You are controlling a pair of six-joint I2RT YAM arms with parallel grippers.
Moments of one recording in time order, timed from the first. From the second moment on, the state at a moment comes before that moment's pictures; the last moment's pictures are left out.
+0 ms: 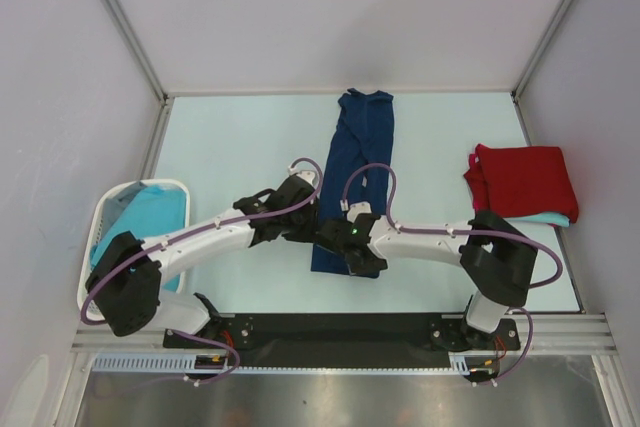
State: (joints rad) left arm -0.81 1.37 0.86 -0.45 -0.07 -0.61; right arm 1.12 1.70 1.09 -0.88 0.40 0.93
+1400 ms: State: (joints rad) left arm -0.81 1.39 0.86 -0.45 -0.04 -0.61; right arm 1.15 1.64 1.00 -0.96 0.42 1.05
